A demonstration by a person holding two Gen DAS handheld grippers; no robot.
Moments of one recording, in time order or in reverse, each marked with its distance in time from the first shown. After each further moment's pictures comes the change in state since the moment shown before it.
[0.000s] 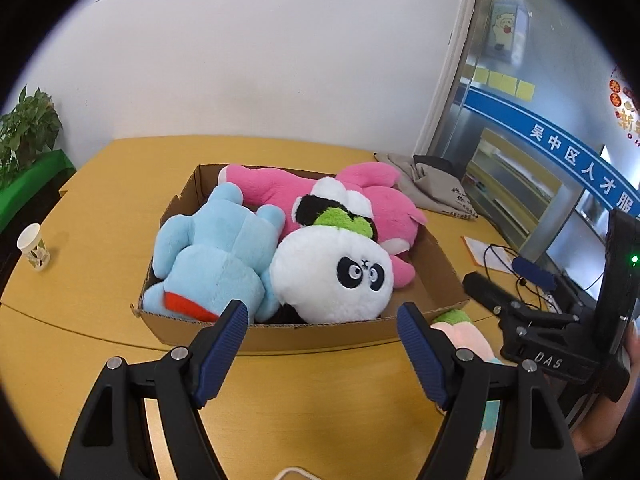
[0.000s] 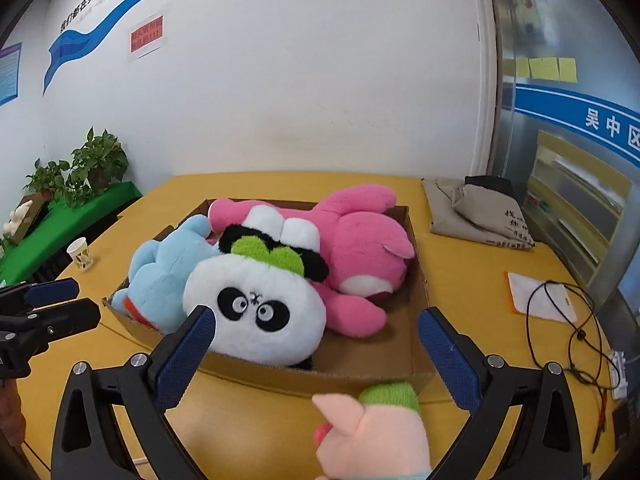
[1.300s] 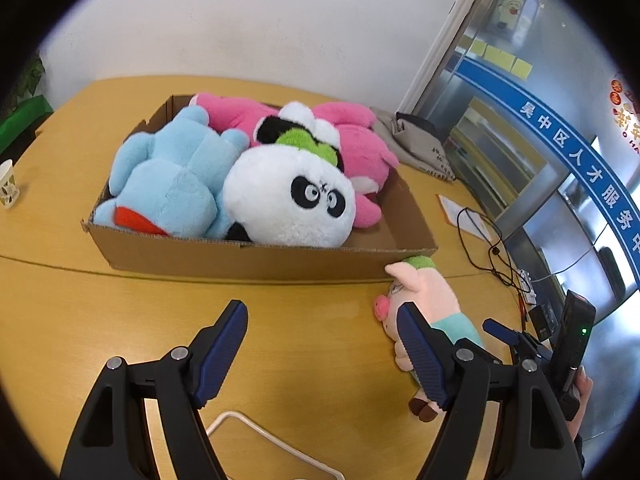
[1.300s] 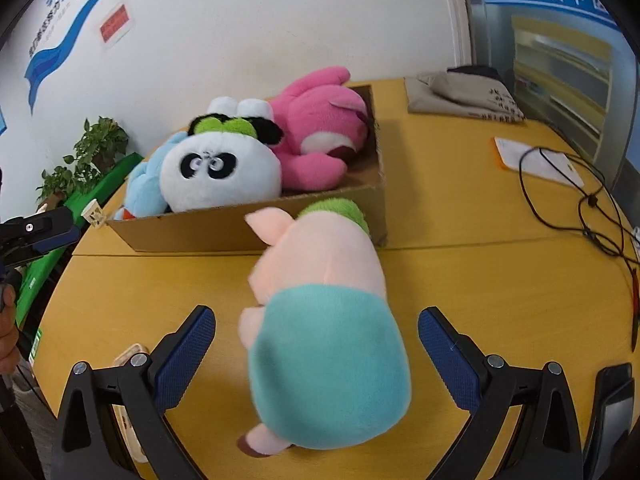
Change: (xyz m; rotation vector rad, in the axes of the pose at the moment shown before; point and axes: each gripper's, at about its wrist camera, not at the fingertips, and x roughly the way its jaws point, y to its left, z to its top) left arm 0.029 -0.020 -0.039 -0.079 0.194 -0.094; right arm -0.014 -0.085 -0.125 0.179 0.237 0.083
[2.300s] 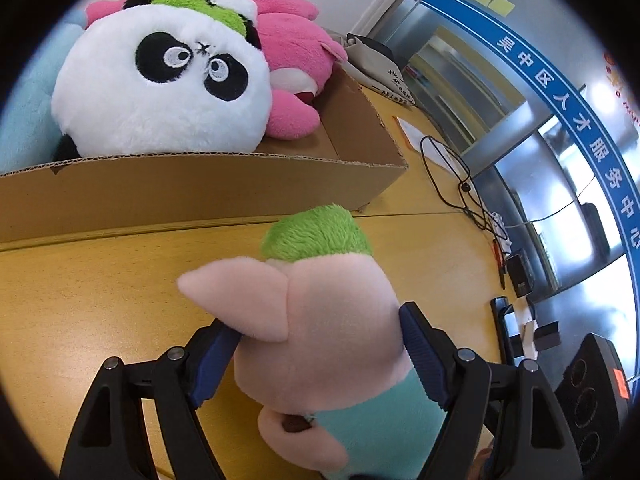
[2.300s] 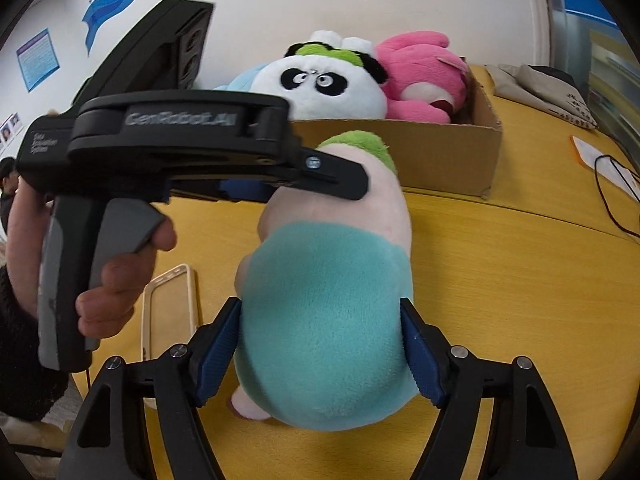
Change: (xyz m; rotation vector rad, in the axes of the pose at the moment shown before) left arm 0.125 -0.042 -0.021 0.083 0.229 -0.219; right arm 0.015 0.067 -0.055 -0.197 0.089 0.189
